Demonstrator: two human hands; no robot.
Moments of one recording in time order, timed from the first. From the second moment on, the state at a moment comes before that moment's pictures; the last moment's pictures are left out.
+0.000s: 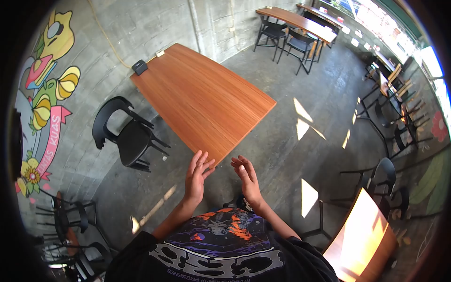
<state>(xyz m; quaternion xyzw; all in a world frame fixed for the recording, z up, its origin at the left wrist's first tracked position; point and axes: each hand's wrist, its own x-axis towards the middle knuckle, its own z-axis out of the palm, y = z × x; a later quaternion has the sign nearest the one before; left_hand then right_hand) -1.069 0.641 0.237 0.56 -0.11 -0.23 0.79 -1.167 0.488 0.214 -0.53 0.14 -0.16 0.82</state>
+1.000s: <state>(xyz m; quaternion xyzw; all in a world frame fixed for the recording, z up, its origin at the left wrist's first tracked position) -1.038 0.858 0.211 0.51 0.18 0.11 0.83 -0.984 0.671 0.193 -0.57 -0.10 0.21 0.78</state>
